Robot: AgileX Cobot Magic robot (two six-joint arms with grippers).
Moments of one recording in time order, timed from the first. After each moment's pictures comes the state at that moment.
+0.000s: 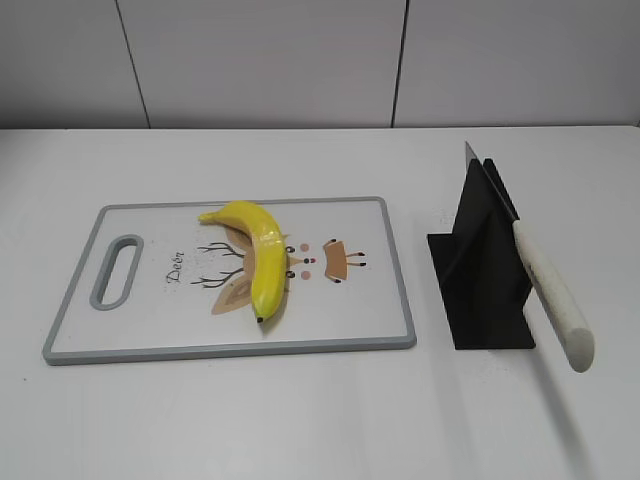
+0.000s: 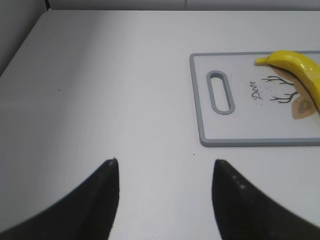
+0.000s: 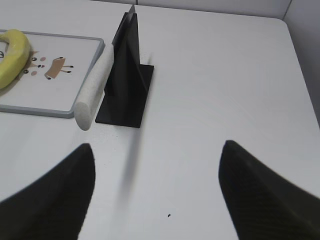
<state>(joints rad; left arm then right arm) -0.01 -0.01 -0.49 -0.08 1.09 0.15 0.13 0.00 -0.51 0.10 1.04 -0.08</state>
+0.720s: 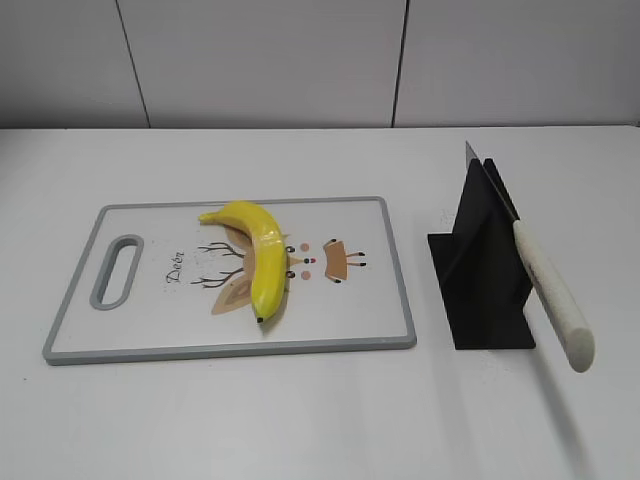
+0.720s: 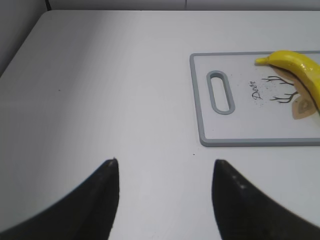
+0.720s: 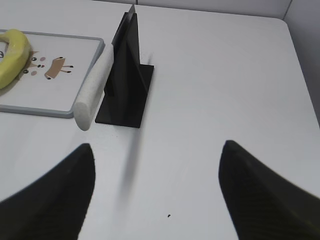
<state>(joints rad) -0.01 -0.01 -0.49 -0.08 1.09 0.15 0.13 0.00 -0.51 0.10 1.04 -0.08</state>
